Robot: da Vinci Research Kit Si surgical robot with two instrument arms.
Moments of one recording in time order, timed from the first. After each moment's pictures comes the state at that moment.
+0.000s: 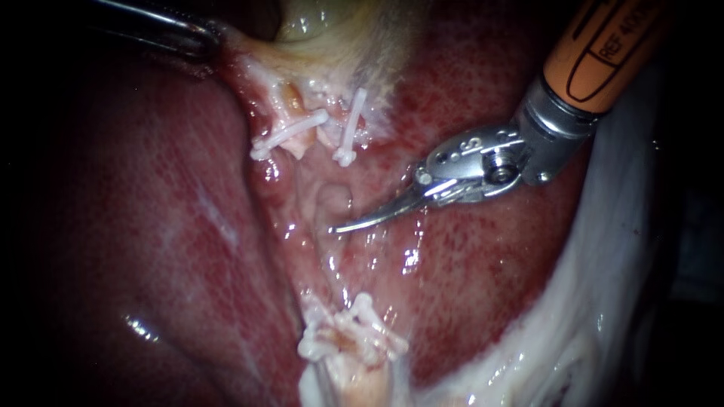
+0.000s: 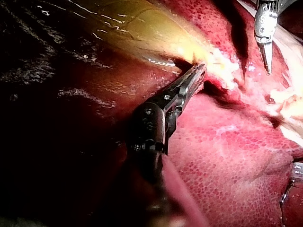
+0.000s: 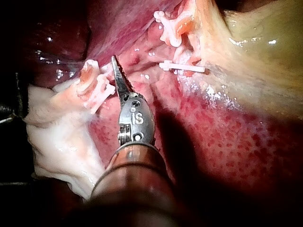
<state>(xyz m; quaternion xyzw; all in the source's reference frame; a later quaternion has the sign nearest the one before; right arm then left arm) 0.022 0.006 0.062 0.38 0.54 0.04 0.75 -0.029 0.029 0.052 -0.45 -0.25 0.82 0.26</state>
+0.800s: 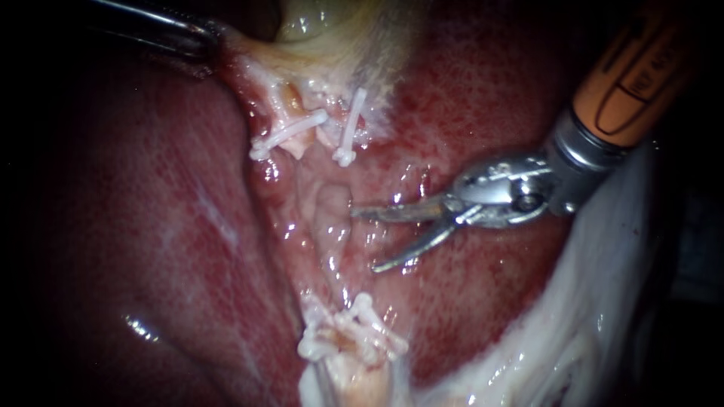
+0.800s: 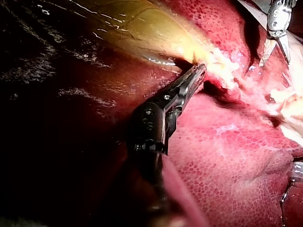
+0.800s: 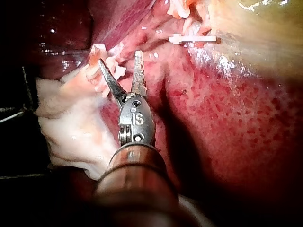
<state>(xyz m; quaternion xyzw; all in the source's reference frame) 0.017 0.003 0.061 0.25 0.54 0.14 0.79 -0.029 0.029 0.052 -0.45 -0.25 0.82 0.26</state>
